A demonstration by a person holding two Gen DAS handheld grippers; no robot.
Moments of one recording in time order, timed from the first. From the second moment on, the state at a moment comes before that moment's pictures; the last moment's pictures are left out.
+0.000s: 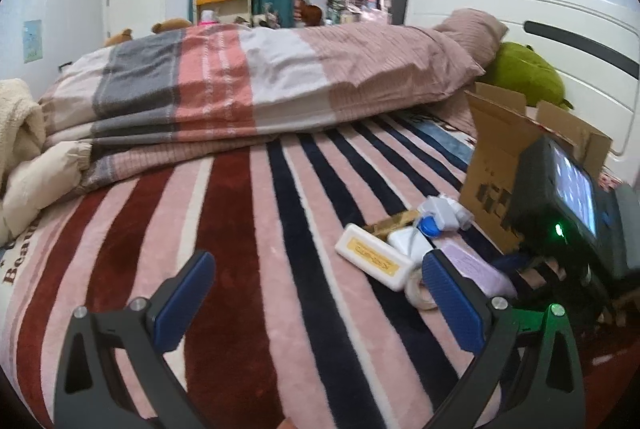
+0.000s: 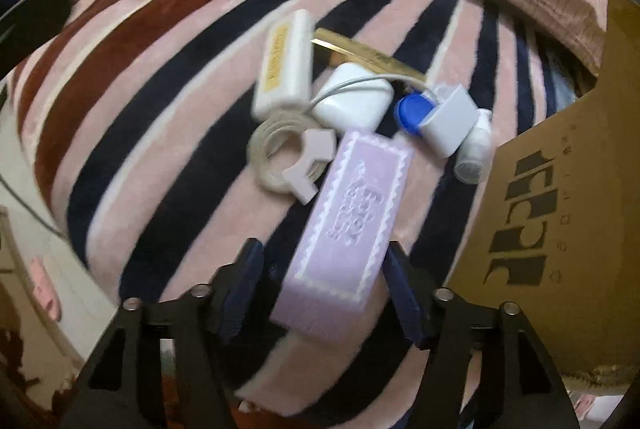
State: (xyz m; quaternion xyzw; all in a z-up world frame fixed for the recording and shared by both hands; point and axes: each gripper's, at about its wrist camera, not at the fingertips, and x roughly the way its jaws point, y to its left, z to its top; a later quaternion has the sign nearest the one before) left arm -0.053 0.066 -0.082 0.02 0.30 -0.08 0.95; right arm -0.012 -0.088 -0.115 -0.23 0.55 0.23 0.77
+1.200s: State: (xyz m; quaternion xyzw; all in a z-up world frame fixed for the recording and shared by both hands) left arm 0.112 -0.149 0.029 0.02 0.38 -0.38 0.84; right arm 0.027 -0.229 0.039 -0.11 0.44 0.21 0.87
